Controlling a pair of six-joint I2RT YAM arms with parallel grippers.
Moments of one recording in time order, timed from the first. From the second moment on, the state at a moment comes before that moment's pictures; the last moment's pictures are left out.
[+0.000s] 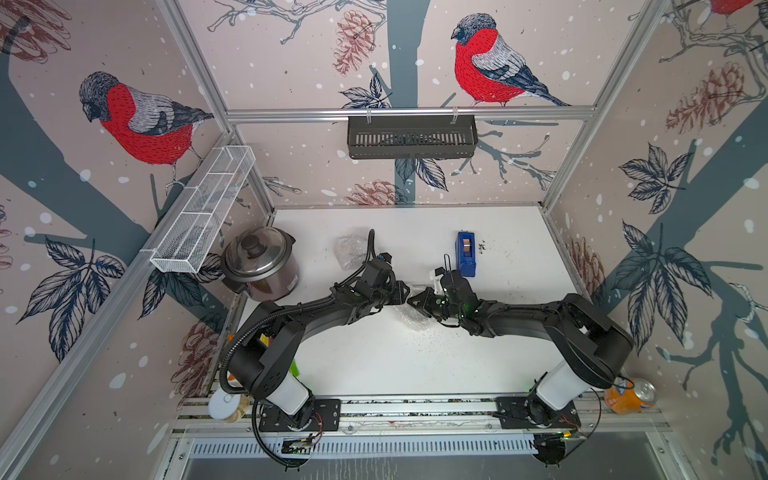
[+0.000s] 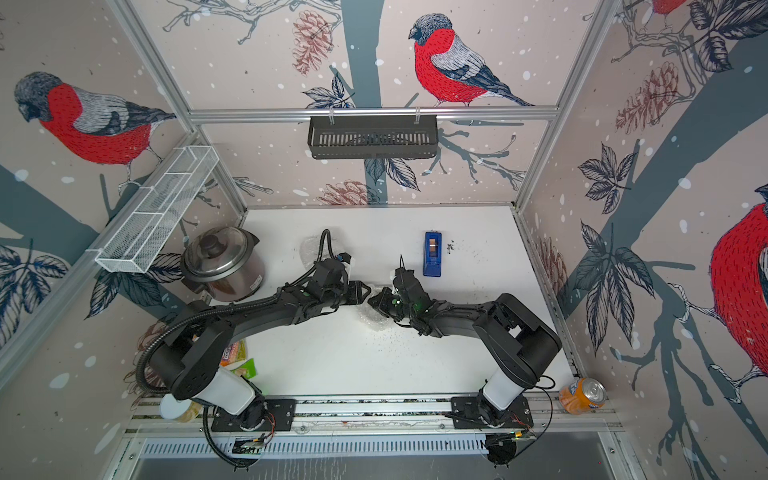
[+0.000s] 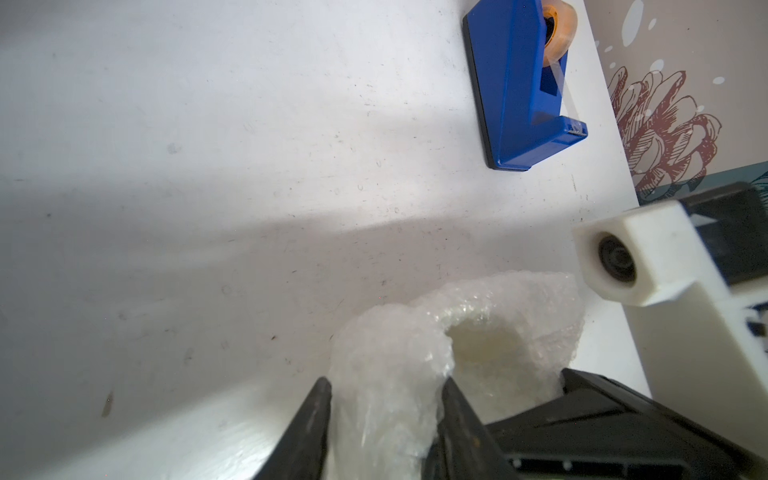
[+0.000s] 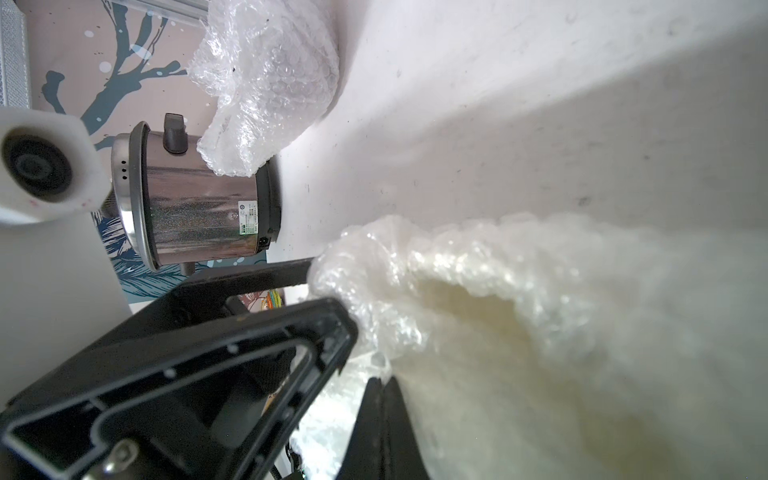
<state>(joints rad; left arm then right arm) -0.64 1.58 0.80 0.05 0.19 -0.62 0.77 1.63 0.66 0.41 -0.33 1.15</state>
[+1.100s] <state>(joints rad) -0.69 1.59 0.77 0.11 0.12 -0.65 0.89 1.51 0.90 -0.13 0.01 0.93</state>
